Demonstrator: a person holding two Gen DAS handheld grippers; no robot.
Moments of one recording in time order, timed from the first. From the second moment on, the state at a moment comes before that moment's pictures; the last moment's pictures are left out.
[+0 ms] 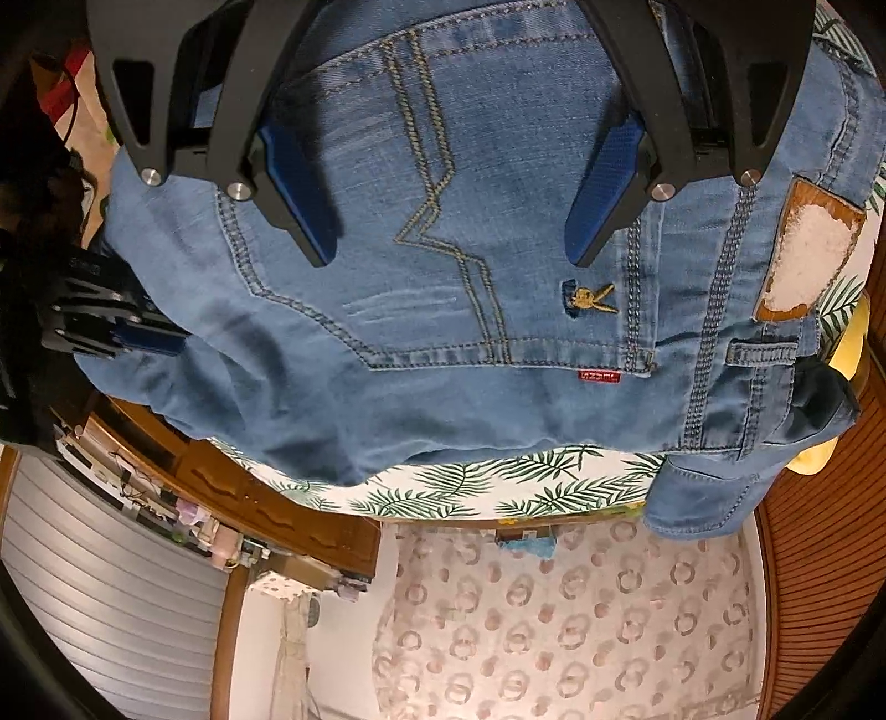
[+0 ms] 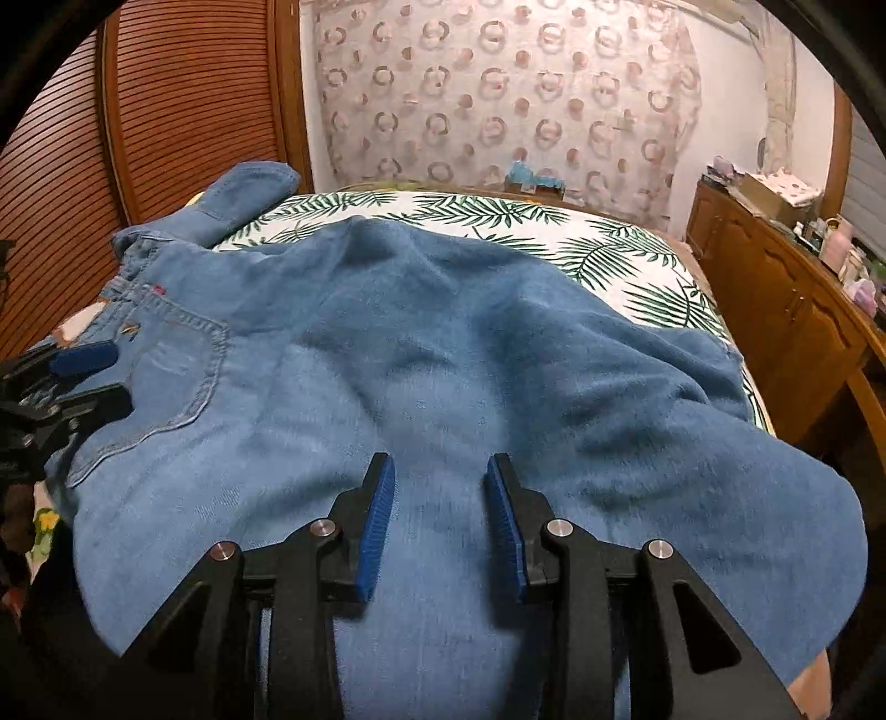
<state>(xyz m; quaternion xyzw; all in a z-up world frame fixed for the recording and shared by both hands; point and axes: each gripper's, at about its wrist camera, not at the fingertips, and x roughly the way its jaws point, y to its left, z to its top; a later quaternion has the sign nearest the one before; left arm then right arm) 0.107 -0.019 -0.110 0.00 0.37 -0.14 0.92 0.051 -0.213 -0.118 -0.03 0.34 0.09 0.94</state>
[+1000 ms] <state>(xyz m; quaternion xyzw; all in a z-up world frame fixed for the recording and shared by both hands) 0.090 -0.037 -0.104 -0.01 0.37 -0.16 0.91 -0.013 -0.418 -0.088 0.17 0.32 -0.01 0.93</state>
